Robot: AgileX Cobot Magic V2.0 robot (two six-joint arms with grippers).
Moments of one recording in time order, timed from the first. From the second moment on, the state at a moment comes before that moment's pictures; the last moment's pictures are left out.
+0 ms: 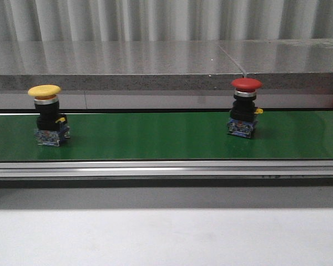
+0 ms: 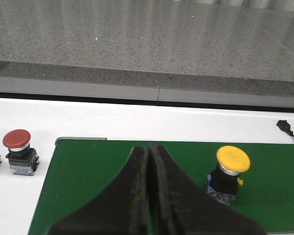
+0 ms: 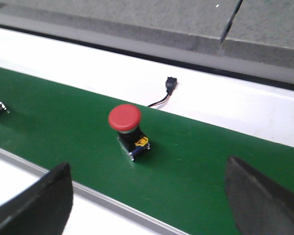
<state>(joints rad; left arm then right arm) -0.17 0.55 -0.49 0.16 0.29 -0.24 -0.13 0.85 -0.69 0.88 0.65 -0.92</state>
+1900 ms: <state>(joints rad) -0.17 0.55 -0.49 0.16 0.29 -0.24 -0.38 1.35 -1.04 0.83 0.46 -0.92</state>
